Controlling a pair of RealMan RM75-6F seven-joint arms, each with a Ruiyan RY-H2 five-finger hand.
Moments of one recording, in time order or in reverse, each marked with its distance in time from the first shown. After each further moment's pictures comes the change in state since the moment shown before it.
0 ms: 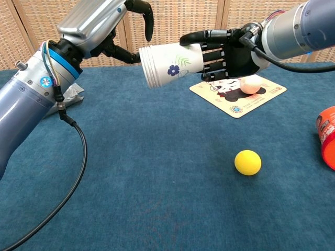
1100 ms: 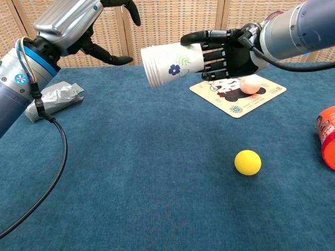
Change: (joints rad) left arm 0.066 0.059 -0.015 -0.018 0.032 0.002 -0.036; right arm 0.008 -0.021 0.004 0.016 0.023 0.033 -0.011
